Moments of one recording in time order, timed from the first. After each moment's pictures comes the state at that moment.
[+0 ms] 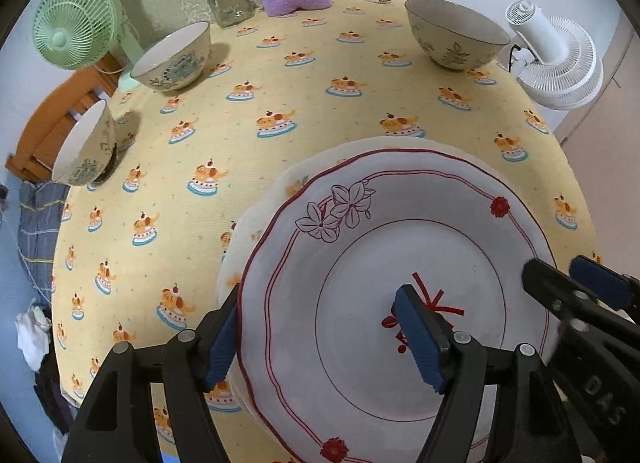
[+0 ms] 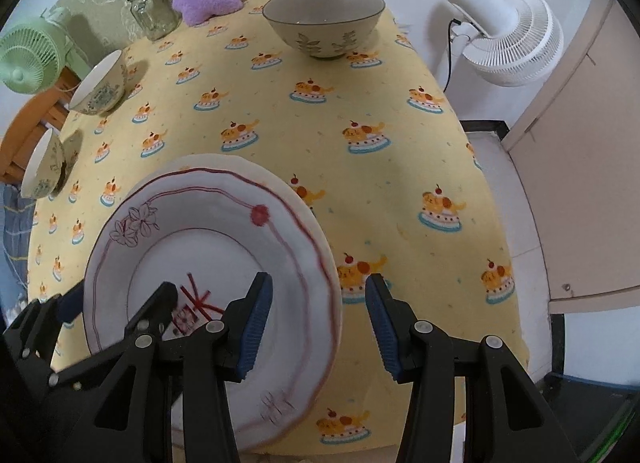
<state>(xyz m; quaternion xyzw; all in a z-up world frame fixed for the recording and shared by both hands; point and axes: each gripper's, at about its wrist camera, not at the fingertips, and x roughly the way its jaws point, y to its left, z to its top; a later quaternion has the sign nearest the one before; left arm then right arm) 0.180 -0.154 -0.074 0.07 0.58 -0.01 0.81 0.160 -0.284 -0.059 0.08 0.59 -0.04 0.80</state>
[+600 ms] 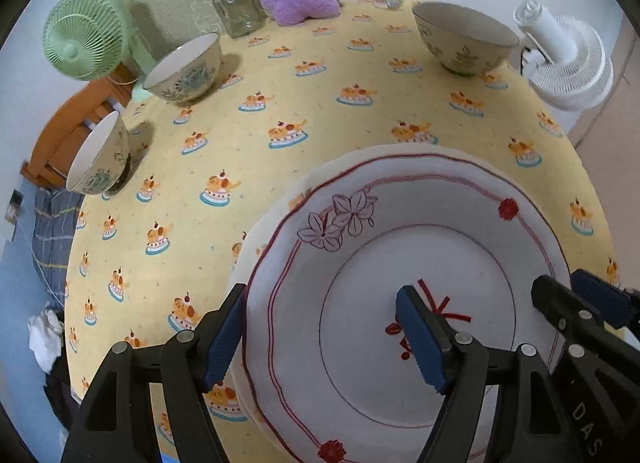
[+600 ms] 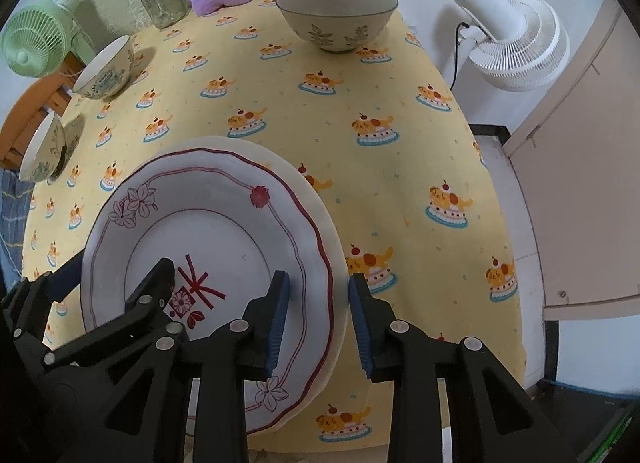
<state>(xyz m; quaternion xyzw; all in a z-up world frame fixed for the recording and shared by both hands) 0.181 -0.157 -0.076 0.10 0.56 0.02 0.82 0.159 -0.274 -0.064 0.05 0.60 -0.03 0.80</state>
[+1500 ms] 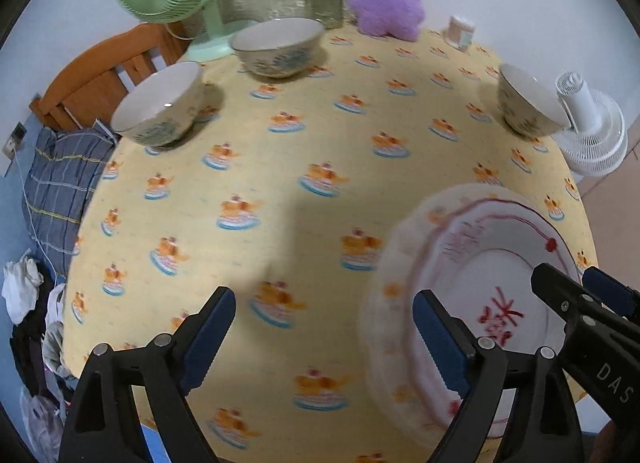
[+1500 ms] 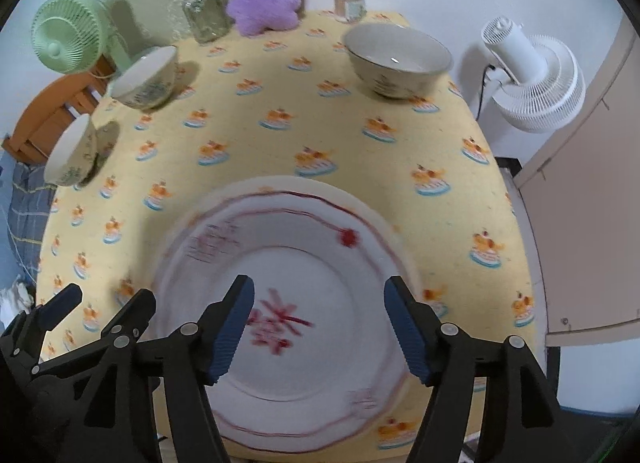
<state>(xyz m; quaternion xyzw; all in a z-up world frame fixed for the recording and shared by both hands) 0.175 -0.048 -0.047 -0.01 0.55 0.04 0.83 0.171 -0.214 -0.034 0.04 0.56 -0.01 0.83</state>
